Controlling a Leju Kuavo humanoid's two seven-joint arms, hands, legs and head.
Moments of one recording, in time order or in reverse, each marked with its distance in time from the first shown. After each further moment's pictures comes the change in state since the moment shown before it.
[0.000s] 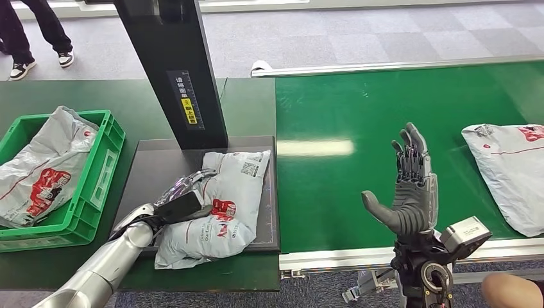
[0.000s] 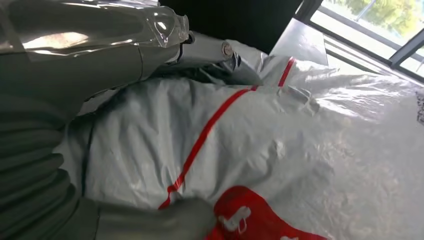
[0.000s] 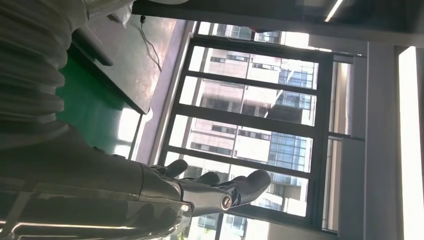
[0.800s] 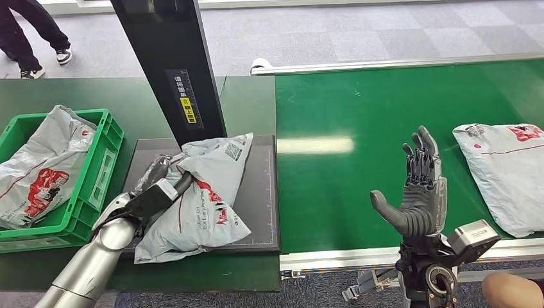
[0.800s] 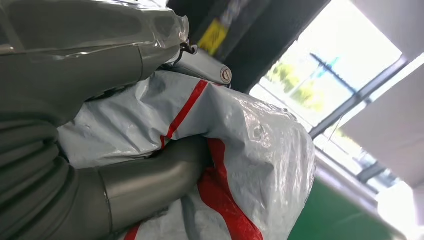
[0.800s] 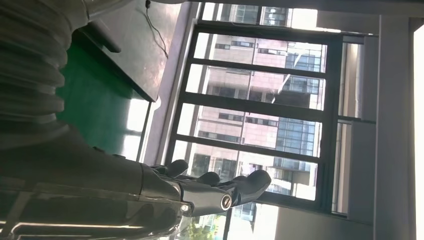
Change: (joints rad) left arm 0.127 0.063 0.092 -0.504 0.132 0.059 0.000; right arm 0.020 0.009 -0.046 0.001 -0.005 -0.021 -0.006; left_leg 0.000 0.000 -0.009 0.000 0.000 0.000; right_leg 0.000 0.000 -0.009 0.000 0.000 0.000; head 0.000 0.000
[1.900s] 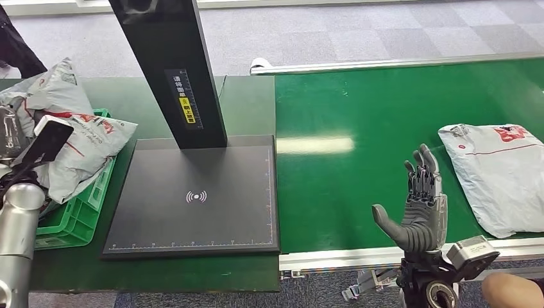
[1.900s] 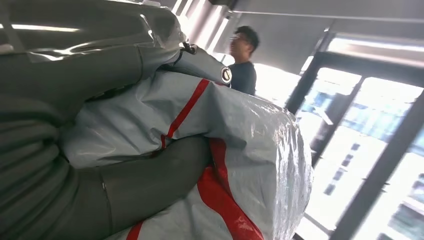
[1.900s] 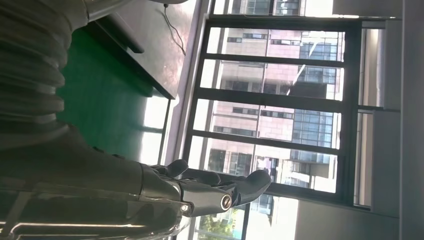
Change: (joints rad) left arm -0.187 0.153 0.492 0.263 -0.415 0.408 0.130; right arm 0.080 0.036 -0.038 -0.019 0.020 0.022 -0.009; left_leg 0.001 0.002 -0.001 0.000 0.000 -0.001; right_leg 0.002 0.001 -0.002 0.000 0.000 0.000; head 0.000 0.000
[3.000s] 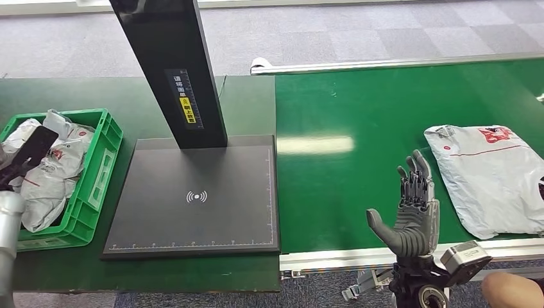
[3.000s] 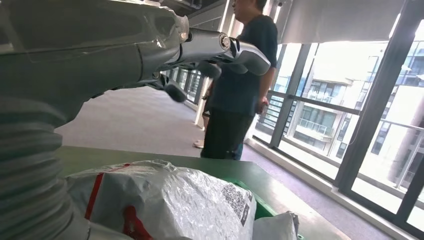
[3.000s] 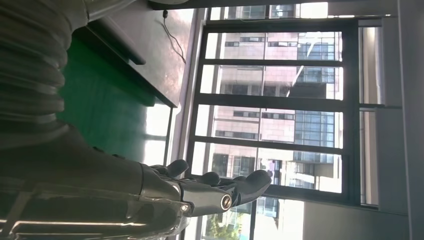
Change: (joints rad) left arm -0.077 0.051 0.131 0.293 -0.233 0.007 0.096; right arm 0.019 0.045 -0.002 0.018 0.000 0.014 -0.018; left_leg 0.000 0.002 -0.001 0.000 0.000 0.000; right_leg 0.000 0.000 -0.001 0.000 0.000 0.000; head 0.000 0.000
